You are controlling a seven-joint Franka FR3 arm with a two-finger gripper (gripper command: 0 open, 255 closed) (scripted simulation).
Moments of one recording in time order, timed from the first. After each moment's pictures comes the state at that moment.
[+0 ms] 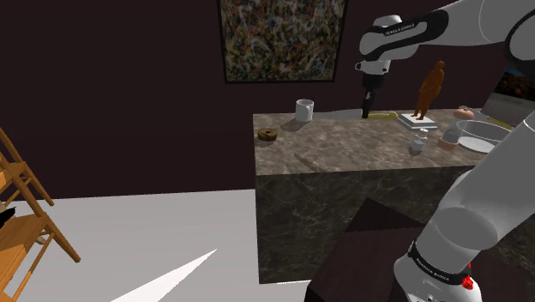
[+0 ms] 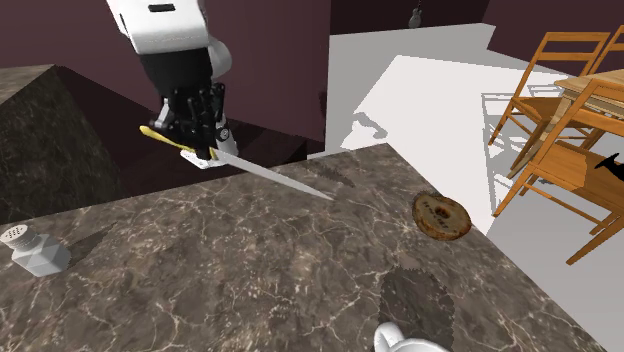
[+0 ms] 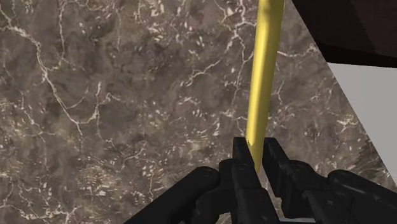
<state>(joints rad) -0.17 -0.19 -0.50 -2.05 -0.10 1.81 -0.81</state>
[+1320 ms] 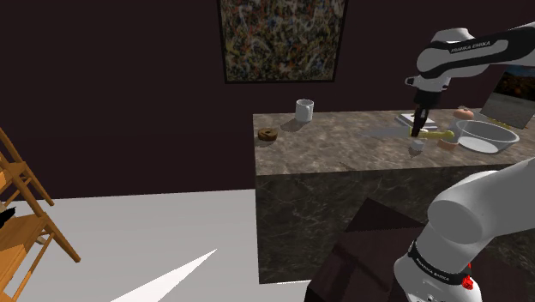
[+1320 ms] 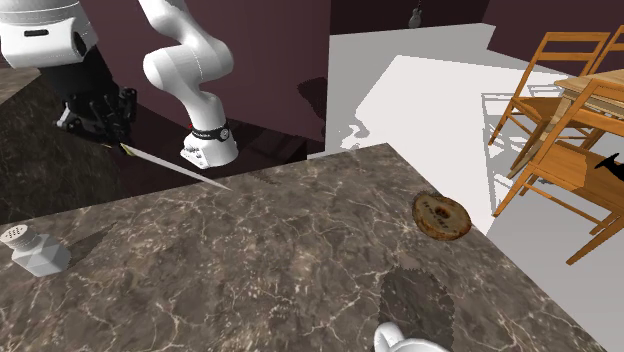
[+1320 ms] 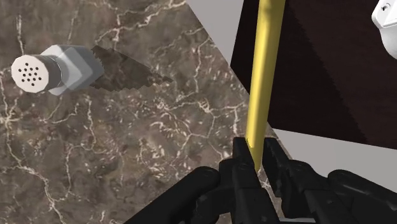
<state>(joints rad) -0.36 -0.55 -0.61 -2.39 -0.34 1.83 -0.95</state>
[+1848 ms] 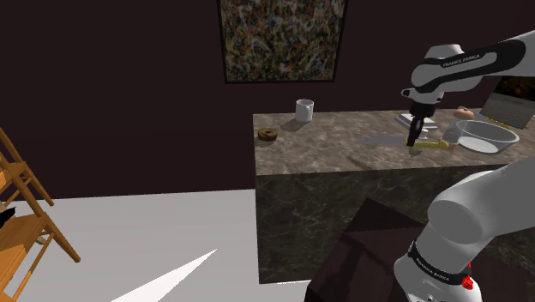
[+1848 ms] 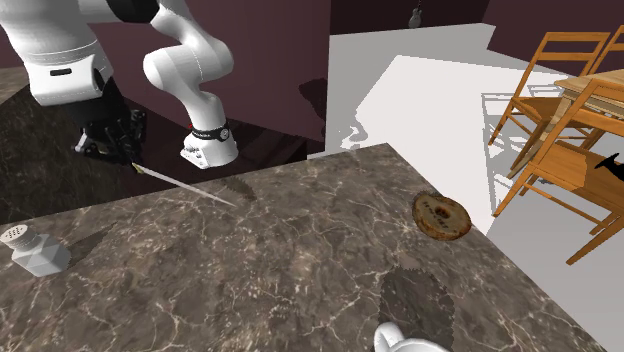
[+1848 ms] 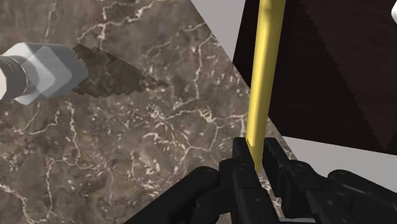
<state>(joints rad) -0.35 -0.52 -0.65 -2.47 -0.35 1.95 -0.95</state>
